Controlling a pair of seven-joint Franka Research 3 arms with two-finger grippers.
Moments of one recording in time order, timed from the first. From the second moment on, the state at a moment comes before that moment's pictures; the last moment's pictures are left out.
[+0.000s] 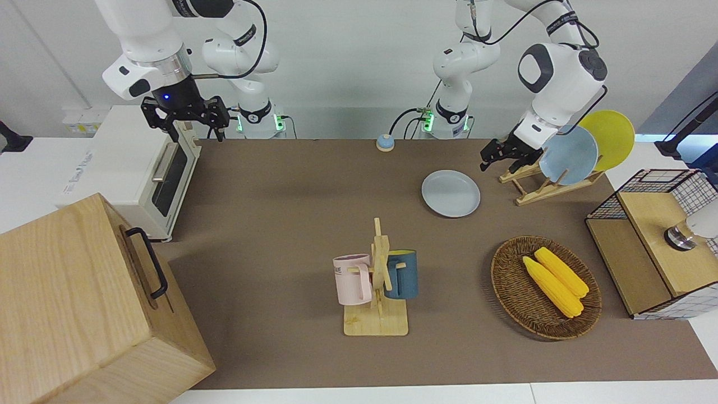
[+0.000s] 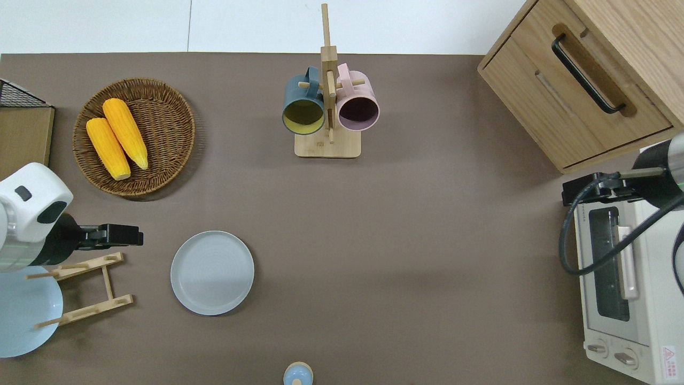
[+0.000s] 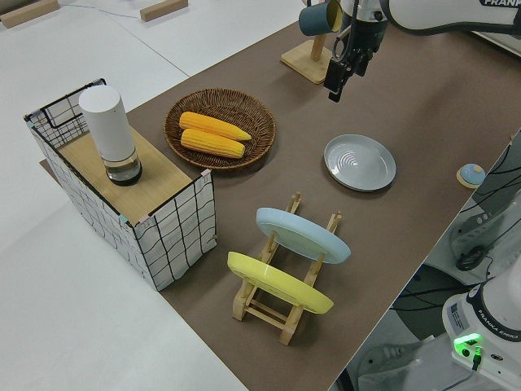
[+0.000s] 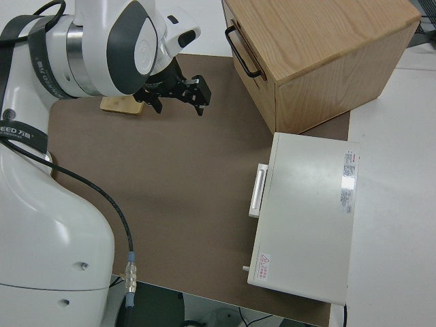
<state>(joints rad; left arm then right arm) 0.42 -0.20 -0.37 -1.97 -0.18 1.76 0.07 -0.09 0.03 0.16 -1.48 -0.03 1.46 0.05</state>
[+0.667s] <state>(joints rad) 0.42 -0.20 -0.37 -1.92 -0.13 1.73 0.07 -0.09 0.03 0.16 -1.48 -0.03 1.46 0.05</state>
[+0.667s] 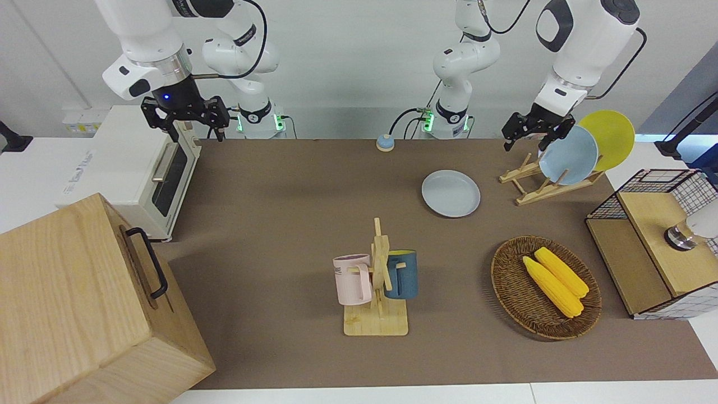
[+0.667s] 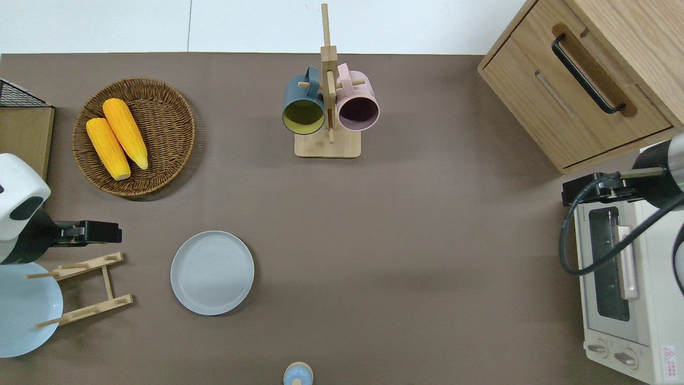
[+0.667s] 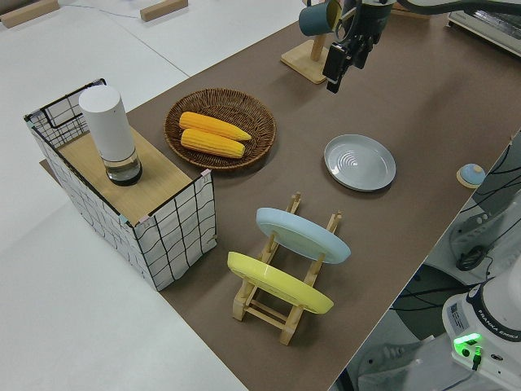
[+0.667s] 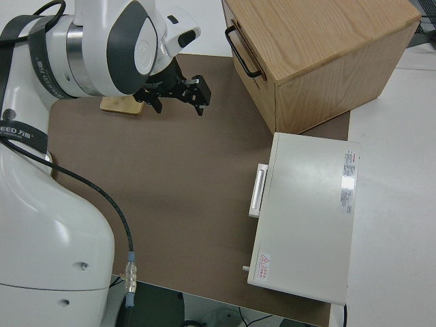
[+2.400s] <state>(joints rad) 0.06 -0.17 -0.07 -1.92 -0.02 1.73 0.03 -0.09 0.03 0.16 -1.48 -0.03 1.46 0.05</state>
